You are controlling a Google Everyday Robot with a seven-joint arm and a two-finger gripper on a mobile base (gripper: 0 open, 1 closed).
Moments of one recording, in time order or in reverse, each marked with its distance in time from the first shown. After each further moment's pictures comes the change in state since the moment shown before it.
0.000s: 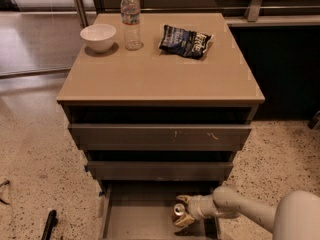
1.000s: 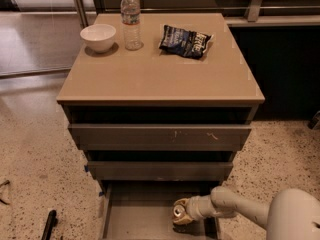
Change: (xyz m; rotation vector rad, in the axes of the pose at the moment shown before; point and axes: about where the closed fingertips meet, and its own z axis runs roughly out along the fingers) arm 0.005 0.003 0.014 -0.033 0.009 0.006
